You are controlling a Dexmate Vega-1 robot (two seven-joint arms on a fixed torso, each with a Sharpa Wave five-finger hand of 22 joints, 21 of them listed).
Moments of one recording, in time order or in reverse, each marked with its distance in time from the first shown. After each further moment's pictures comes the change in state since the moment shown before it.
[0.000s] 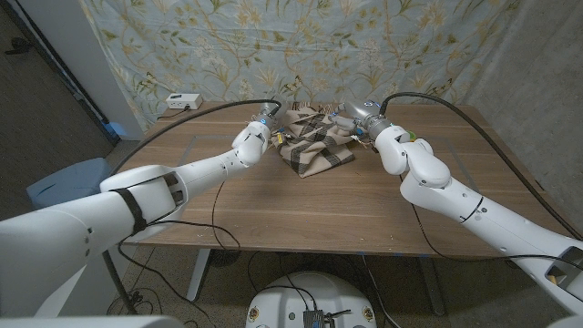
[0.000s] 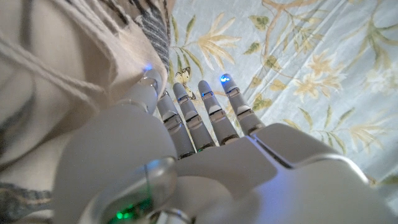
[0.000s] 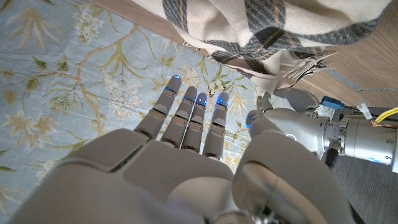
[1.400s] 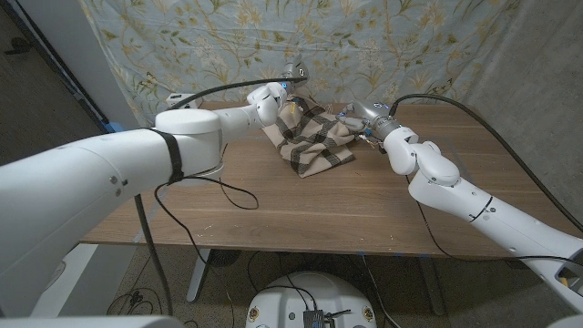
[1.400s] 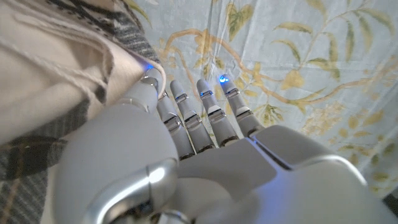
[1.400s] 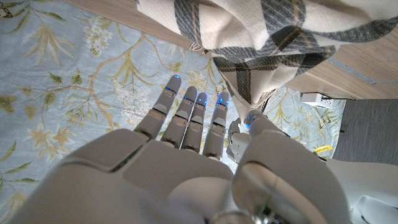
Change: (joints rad) left arm -0.347 -0.301 0.378 0.469 -0.037 -0.156 -0.012; left_hand 0.039 -0.039 -0.011 -0.028 -0.004 0.022 -0.005 0.057 0.000 0.088 0.002 -0.001 0.019 0.052 -0.006 0.003 0.009 0.029 -0.007 0.014 0.000; right arm -0.024 -0.035 0.041 0.019 0.107 0.022 -0.073; right_hand 0.000 0.000 0.000 0.000 0.000 0.009 0.002 0.000 0.002 0.000 0.000 0.000 0.000 0.000 0.000 0.000 0.000 0.000 0.000 -0.007 0.000
